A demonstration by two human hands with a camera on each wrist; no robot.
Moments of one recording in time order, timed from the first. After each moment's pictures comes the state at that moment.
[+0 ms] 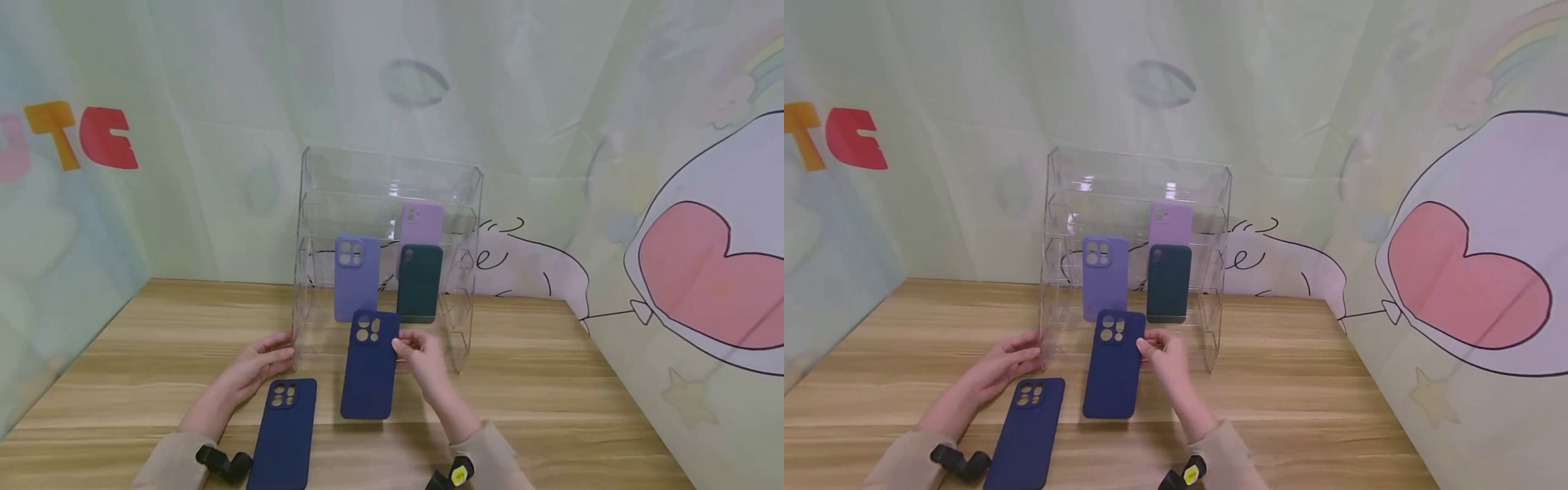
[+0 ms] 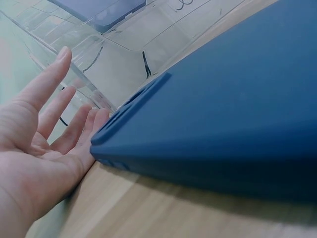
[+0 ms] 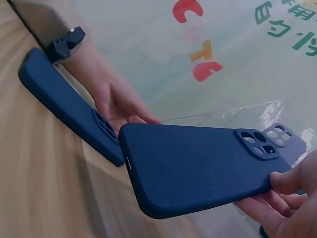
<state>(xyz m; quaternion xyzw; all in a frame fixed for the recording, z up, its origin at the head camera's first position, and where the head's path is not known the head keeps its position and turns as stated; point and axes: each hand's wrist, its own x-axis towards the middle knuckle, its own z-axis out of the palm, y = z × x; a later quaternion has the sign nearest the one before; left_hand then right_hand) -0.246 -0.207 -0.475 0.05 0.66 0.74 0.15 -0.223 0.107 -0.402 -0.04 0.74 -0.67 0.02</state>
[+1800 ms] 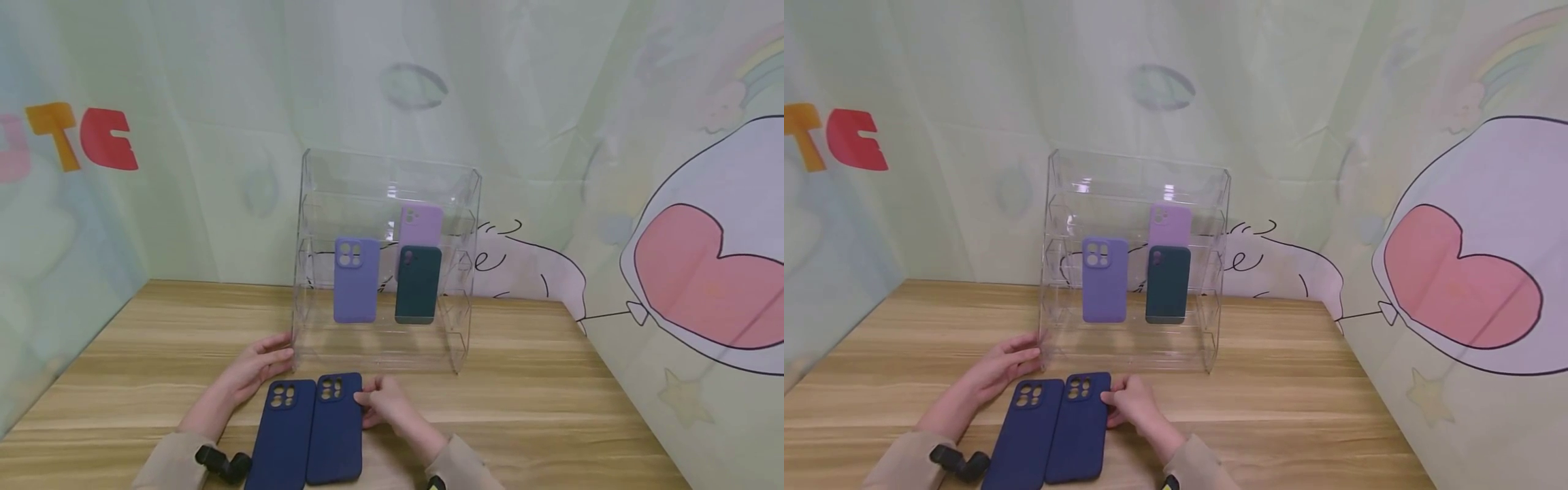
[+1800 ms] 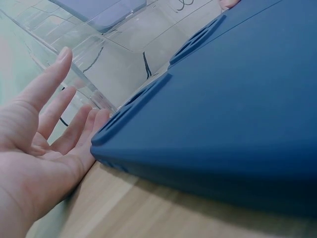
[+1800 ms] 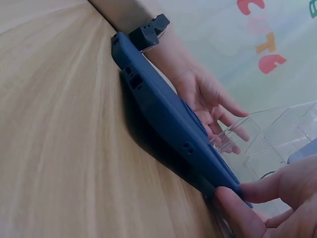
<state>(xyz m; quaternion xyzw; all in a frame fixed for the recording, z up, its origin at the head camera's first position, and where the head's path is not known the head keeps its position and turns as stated) -0.245 -0.206 -0.473 0.05 0.65 0.74 0.15 -0.200 0.067 -0.466 0.00 0.77 -0.61 0.17</state>
